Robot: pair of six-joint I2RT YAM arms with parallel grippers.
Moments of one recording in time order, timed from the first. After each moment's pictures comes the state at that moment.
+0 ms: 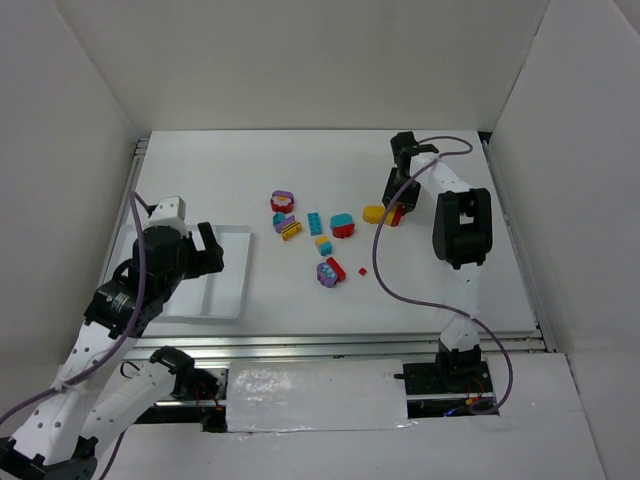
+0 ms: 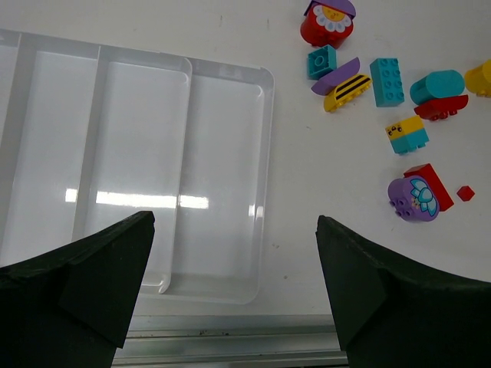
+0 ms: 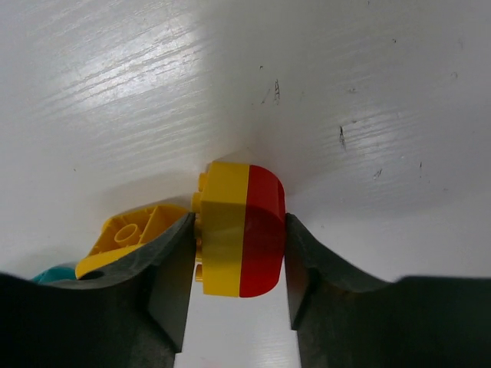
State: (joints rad) left arm -0.39 0.70 0.91 -0.78 -0.30 -0.42; right arm 0.15 2.25 1.87 -0.89 0.13 0.48
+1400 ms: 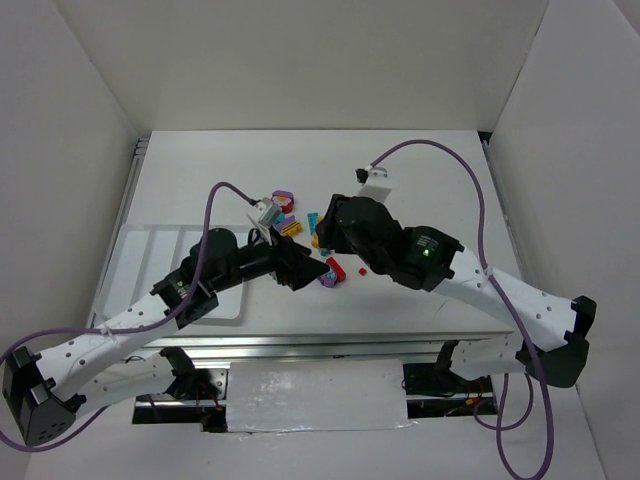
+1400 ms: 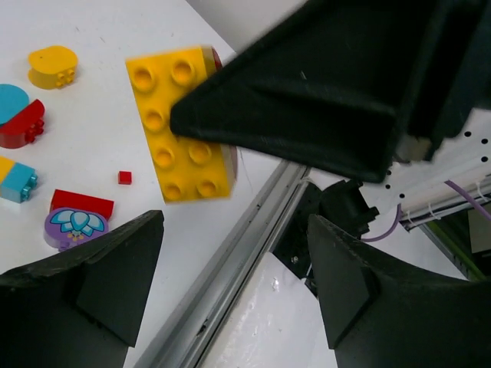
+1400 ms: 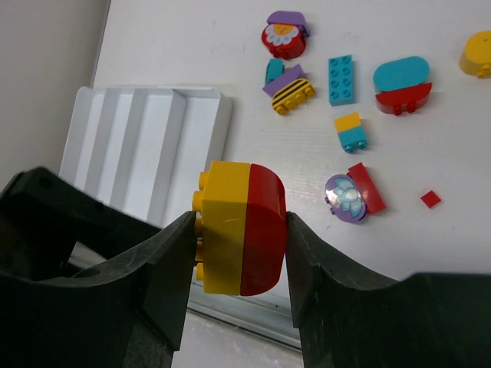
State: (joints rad) left arm -0.82 0.94 0.77 0.06 0.25 -0.55; right arm 1.04 1.24 1.38 -0.69 0.56 0.83
